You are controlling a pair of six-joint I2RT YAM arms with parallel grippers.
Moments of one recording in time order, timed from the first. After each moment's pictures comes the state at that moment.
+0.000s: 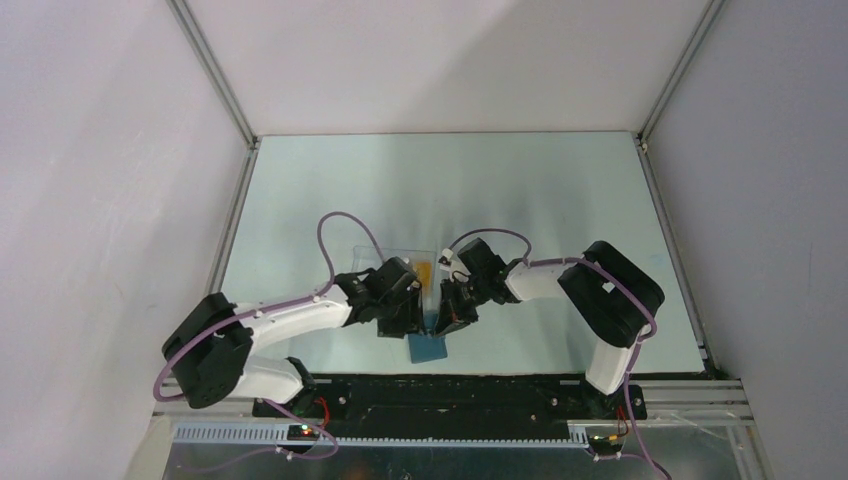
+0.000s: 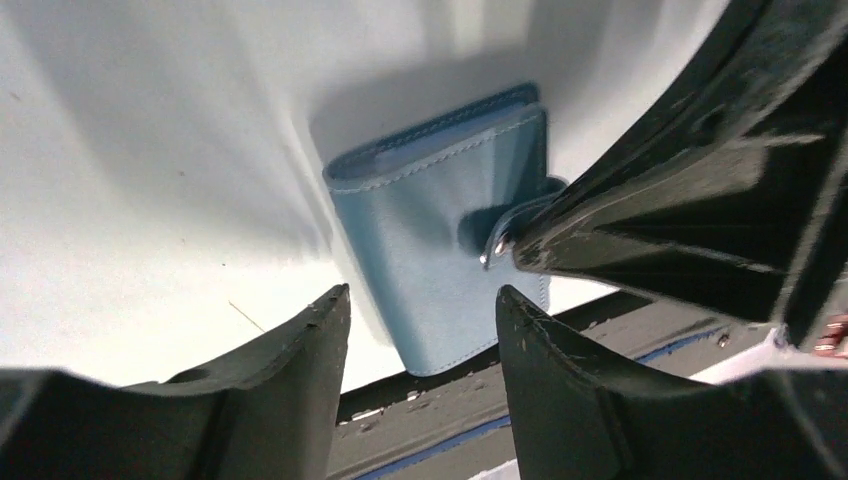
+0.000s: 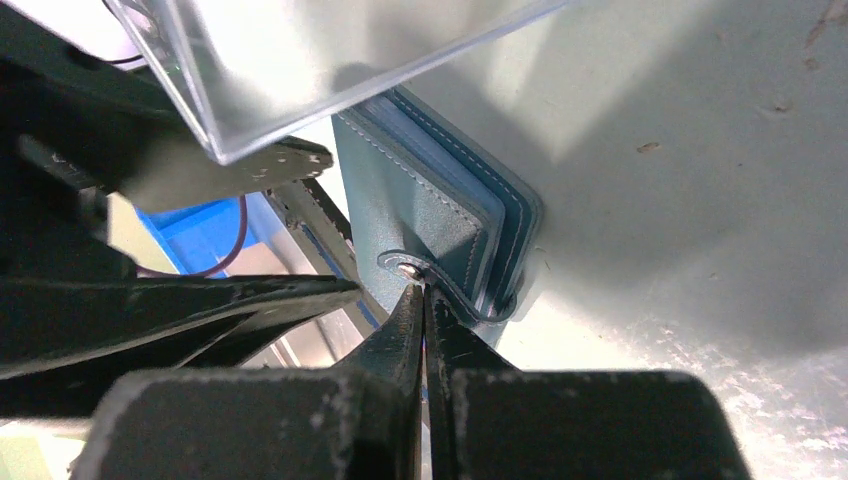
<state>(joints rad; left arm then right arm) -0.87 1.34 0.71 -0.49 0.06 -0.87 0.77 1.80 0.81 0.00 -0.73 0.72</state>
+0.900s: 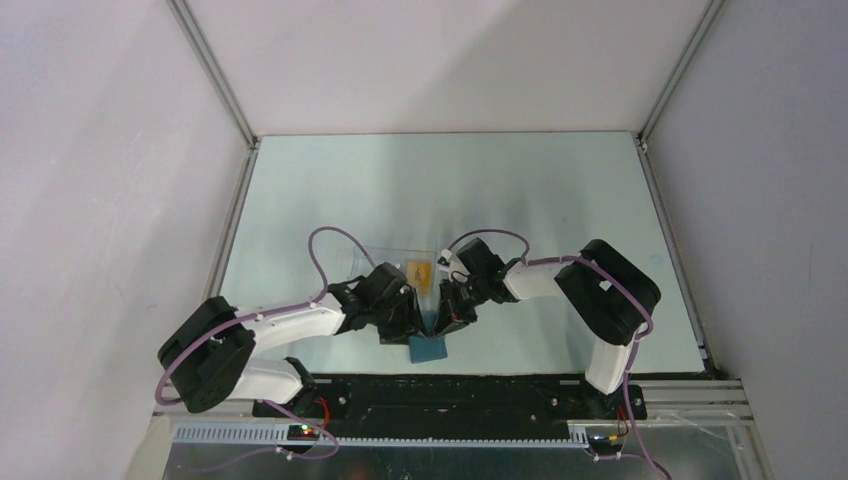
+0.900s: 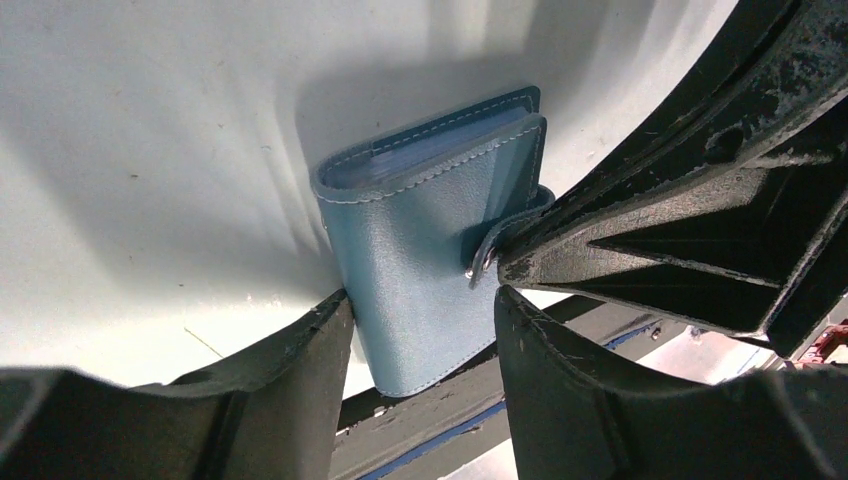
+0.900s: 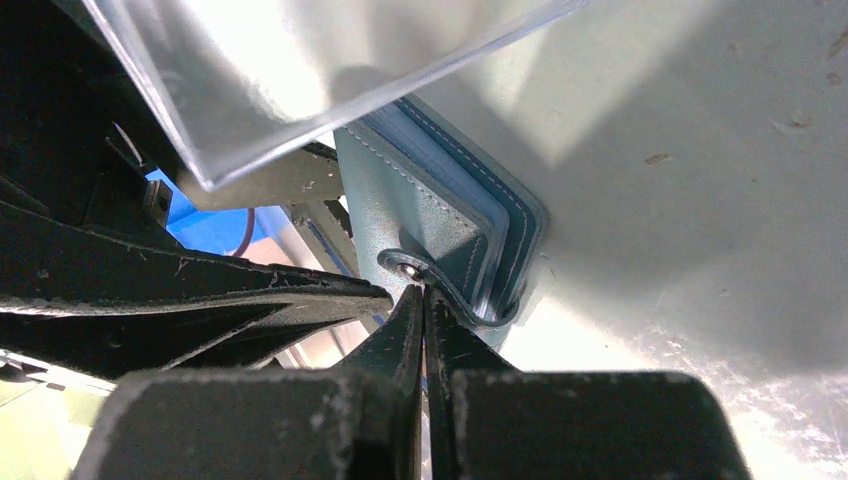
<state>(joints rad) -0.83 1.31 0.54 -0.27 0.19 -0.99 0.77 1.82 0.82 -0.01 -0.75 0.72</state>
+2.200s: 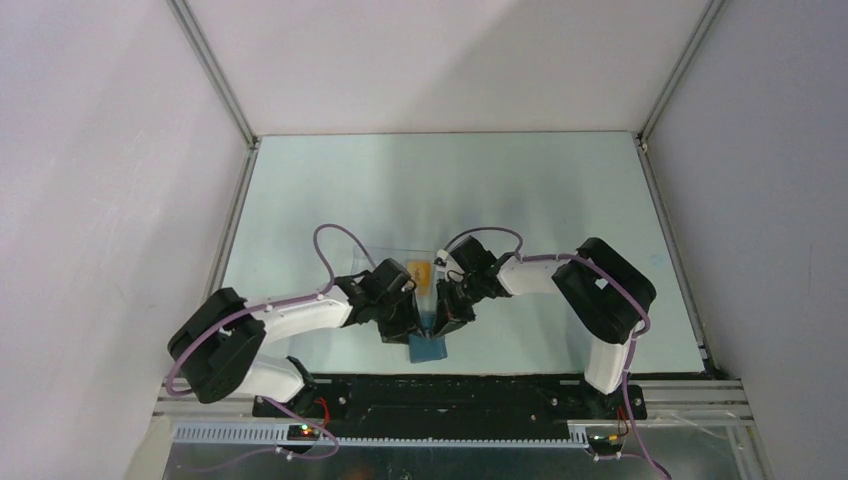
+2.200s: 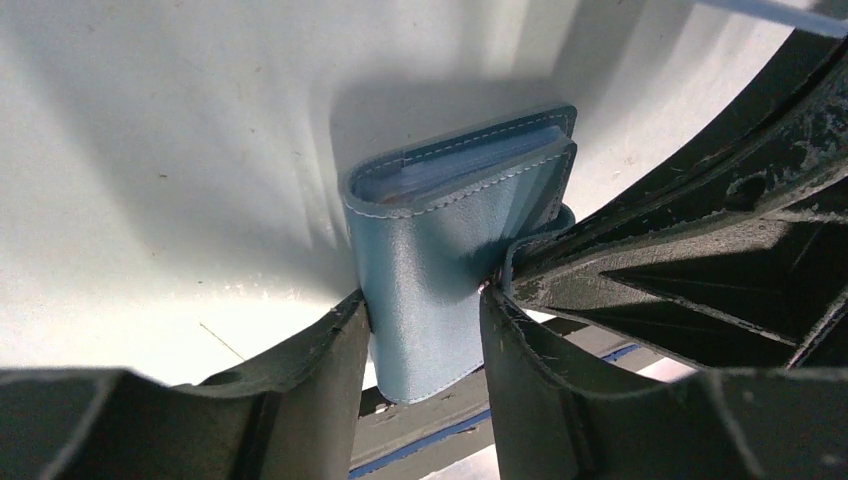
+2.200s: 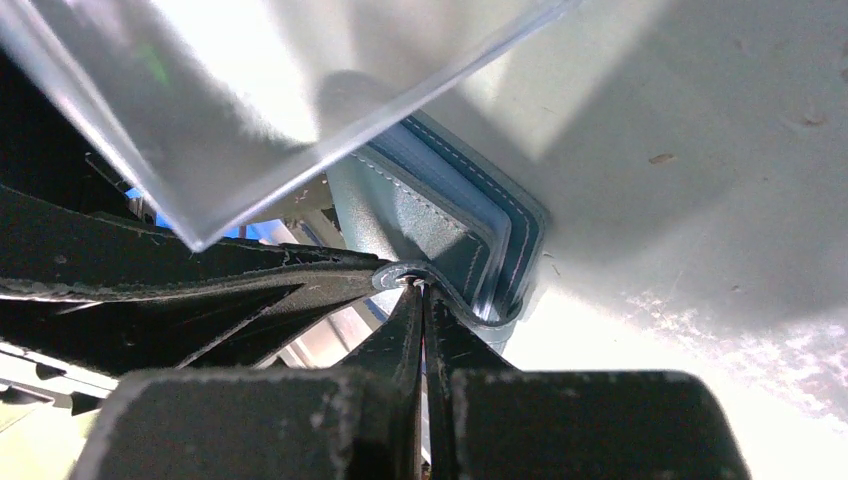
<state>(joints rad) -0.82 1.39 0.61 -0.36 0.19 -1.01 0.79 1.84 0.89 -0.13 -0.73 0.72</state>
